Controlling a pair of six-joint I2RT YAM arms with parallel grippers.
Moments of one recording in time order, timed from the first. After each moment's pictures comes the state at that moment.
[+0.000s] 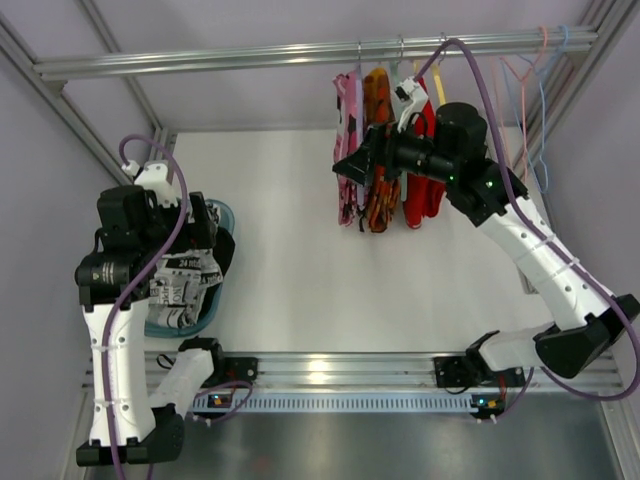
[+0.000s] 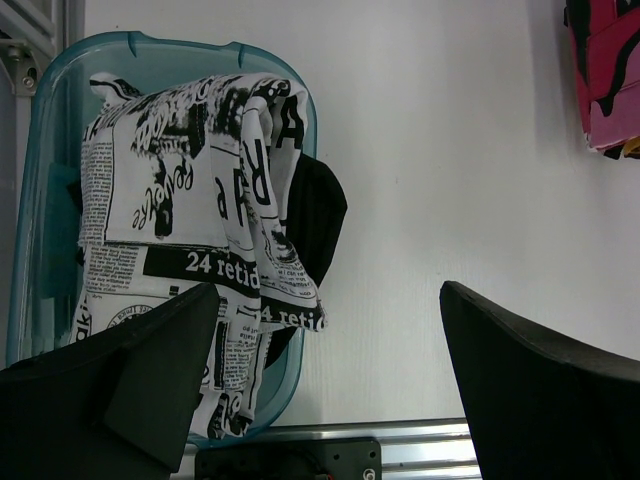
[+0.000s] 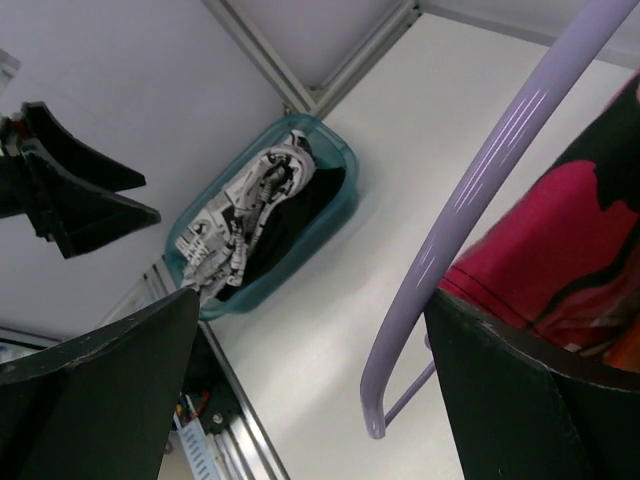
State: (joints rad) left arm 0.05 0.87 1.37 -1.11 0.11 -0.08; right arm 0.59 1.34 1.55 -0.40 -0.41 0.40
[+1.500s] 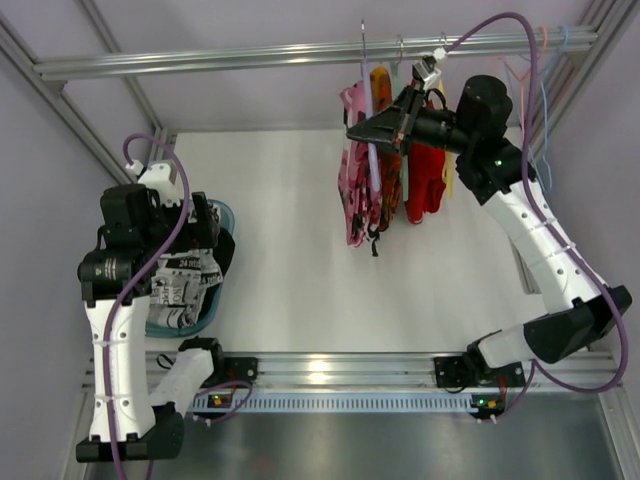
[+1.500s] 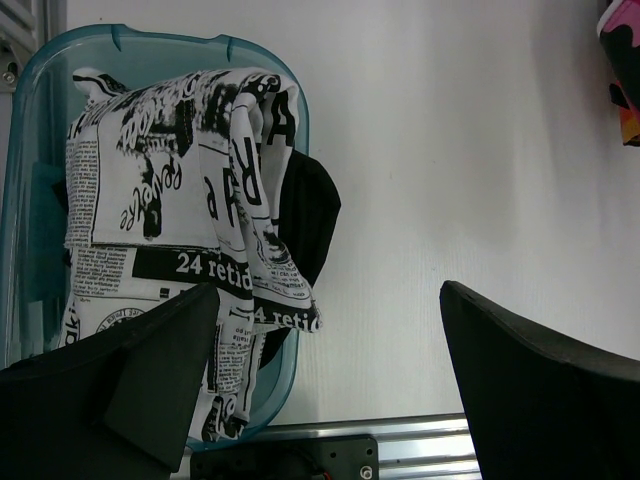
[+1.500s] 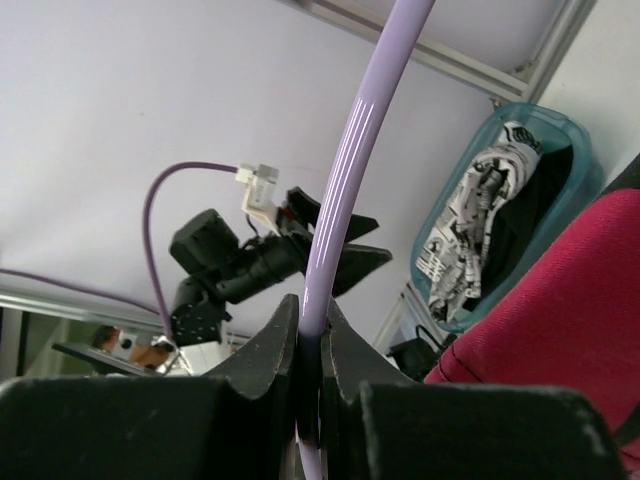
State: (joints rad) left arm 0.05 0.88 1.35 -1.10 0.13 -0.08; right arm 0.43 1.42 1.62 -0.19 -0.76 1.13
